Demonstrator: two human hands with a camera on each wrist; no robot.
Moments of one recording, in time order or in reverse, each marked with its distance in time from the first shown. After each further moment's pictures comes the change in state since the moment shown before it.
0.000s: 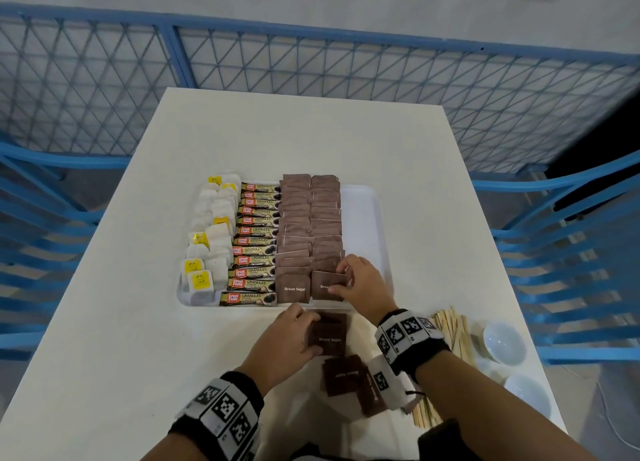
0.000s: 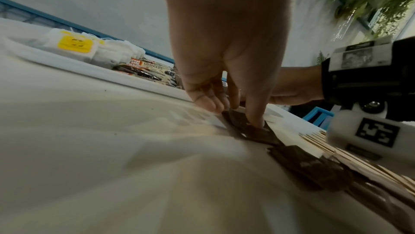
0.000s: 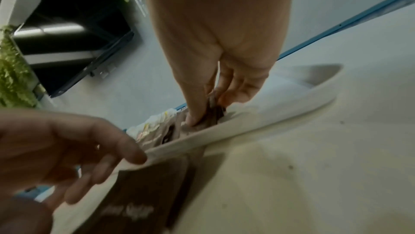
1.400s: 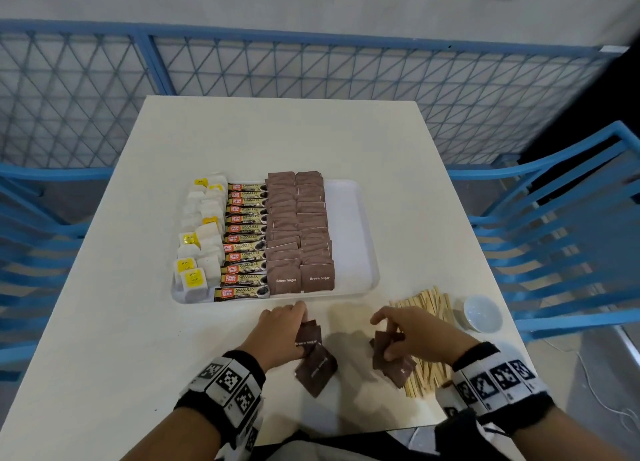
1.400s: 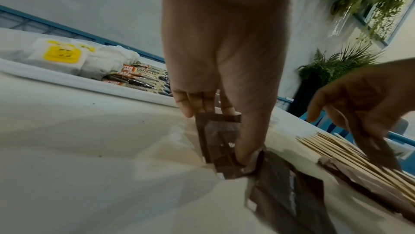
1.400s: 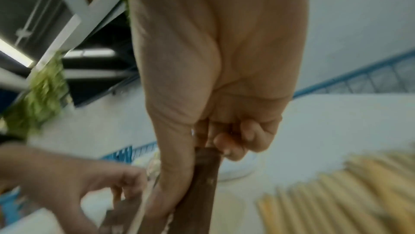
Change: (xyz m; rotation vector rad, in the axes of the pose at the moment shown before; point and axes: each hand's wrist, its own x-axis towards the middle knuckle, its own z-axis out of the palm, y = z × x) left_hand -0.002 0.005 -0.006 0.234 -0.187 -0.028; right_hand -0.104 0.025 -0.071 -0.301 -0.501 0.124
